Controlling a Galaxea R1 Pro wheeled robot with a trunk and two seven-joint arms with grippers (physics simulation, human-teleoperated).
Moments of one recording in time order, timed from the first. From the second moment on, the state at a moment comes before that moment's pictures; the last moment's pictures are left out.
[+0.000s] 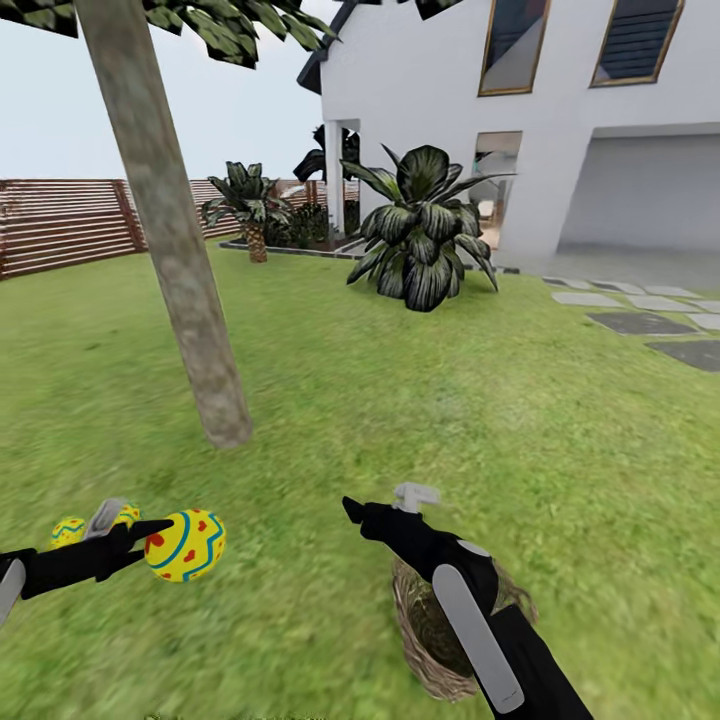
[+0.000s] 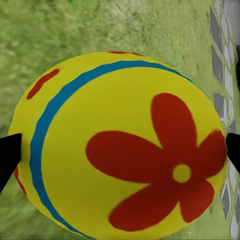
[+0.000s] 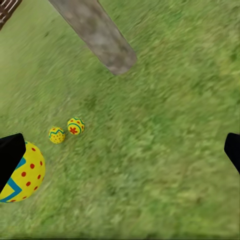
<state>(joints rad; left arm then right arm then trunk) -0.61 0.46 0.41 -0.62 0.18 0.88 -0.99 -0.36 0.08 0.39 -1.52 -0.67 0.59 -0.24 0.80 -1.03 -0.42</state>
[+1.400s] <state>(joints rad) -0.61 0.45 0.40 -0.62 0.18 0.87 -0.99 -0.35 0.08 0.39 -1.52 -0.67 0.58 -0.24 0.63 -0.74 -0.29</state>
